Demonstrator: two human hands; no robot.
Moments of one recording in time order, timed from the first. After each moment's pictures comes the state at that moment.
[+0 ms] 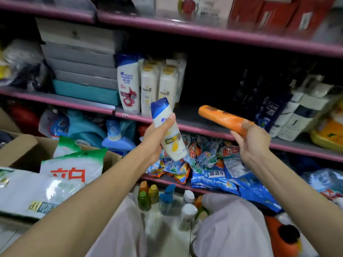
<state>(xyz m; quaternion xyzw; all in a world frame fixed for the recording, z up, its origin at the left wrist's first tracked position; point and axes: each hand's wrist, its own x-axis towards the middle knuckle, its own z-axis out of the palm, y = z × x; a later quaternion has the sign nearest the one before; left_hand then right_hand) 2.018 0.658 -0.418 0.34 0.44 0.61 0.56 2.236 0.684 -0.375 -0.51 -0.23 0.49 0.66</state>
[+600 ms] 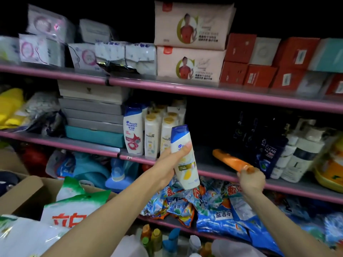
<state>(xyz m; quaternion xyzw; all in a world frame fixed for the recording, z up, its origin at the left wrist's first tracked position) 2.027 0.689 -0.355 0.42 0.43 0.53 0.60 2.263 0.757 -0.421 -0.74 -0.38 0.25 0.49</state>
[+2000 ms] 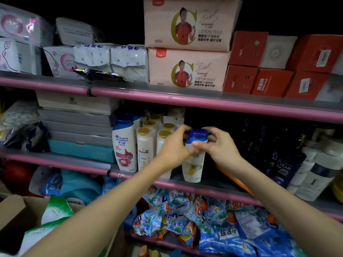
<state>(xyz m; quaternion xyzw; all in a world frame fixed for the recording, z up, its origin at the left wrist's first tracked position) 2.024 0.780 -0.309 0.69 0.53 0.42 0.24 2.175 0.814 -0.316 -0.42 -0.67 0.40 0.47</state>
